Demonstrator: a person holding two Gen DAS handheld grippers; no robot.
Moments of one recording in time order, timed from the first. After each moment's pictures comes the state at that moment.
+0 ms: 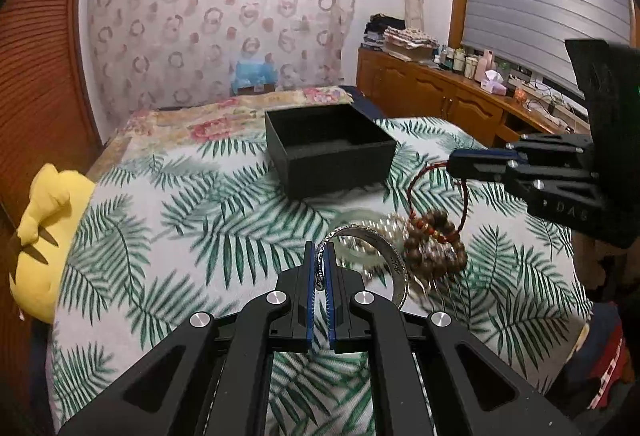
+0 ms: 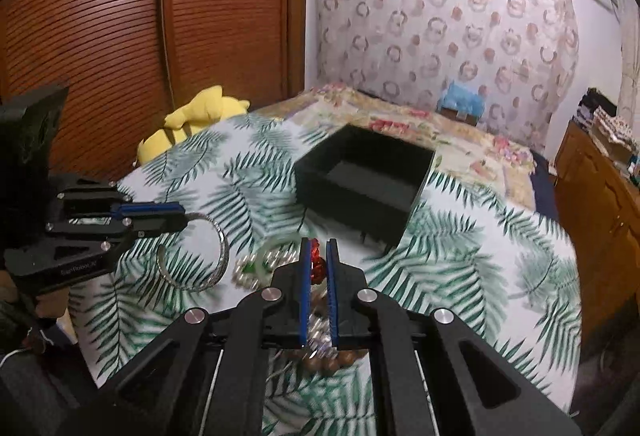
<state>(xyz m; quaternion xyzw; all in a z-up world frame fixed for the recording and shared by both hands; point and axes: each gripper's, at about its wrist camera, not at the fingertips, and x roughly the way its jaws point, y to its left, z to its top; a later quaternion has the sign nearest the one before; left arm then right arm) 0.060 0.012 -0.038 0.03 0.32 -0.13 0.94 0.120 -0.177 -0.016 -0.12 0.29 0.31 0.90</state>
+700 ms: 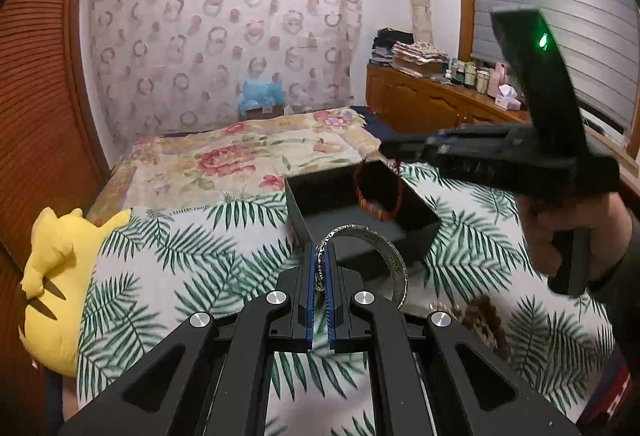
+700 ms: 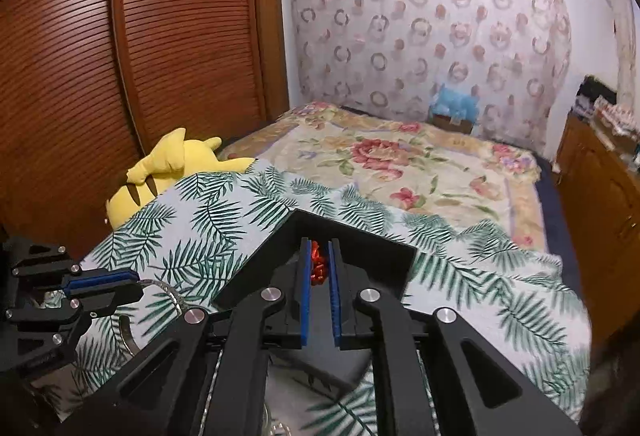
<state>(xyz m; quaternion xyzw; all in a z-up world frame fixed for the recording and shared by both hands) 0.145 0.015 -0.006 0.04 0.30 -0.12 0.95 0.265 -0.148 -0.003 -0.07 0.31 0.30 0.90</state>
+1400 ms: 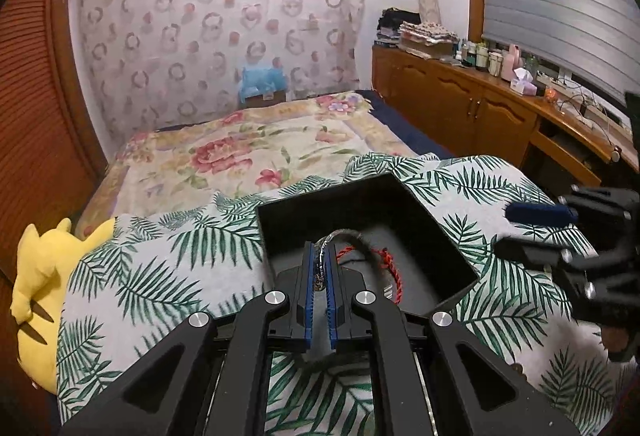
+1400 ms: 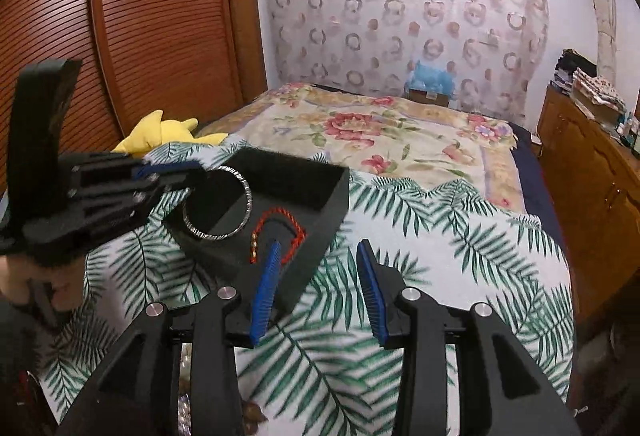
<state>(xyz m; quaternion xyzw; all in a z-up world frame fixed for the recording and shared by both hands) 0.229 -0.026 -0.027 0.06 0.33 -0.10 0.94 0.228 -0.220 -0.039 -0.07 0.33 0.26 0.90</state>
